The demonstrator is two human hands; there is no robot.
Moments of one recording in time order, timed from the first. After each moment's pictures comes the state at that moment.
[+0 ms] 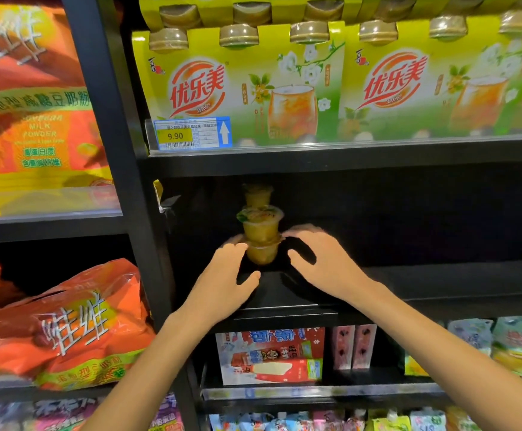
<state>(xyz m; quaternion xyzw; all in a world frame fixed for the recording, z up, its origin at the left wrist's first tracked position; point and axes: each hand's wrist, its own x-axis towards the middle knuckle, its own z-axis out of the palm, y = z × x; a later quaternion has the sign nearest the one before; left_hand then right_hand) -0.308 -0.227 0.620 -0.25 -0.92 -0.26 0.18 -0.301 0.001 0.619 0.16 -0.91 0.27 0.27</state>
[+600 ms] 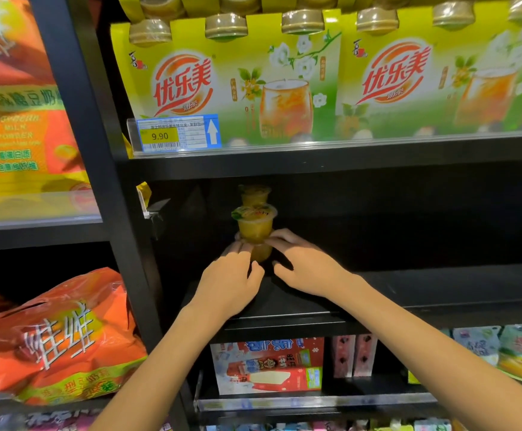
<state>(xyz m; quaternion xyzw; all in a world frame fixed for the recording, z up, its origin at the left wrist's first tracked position) -0.320 -0.197 0.628 -0.21 -0.94 -0.16 0.21 -0.337 -0.006 0.616 0.24 -0.93 0.16 0.21</state>
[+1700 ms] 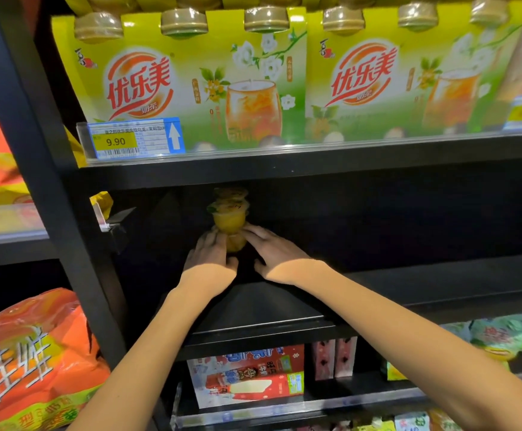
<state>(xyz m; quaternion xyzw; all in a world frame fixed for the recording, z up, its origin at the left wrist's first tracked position) -0.388 -0.178 0.629 -0.17 -0.96 -0.14 0.14 -0.381 -0.004 0.620 0.20 -0.96 0.09 0.17</state>
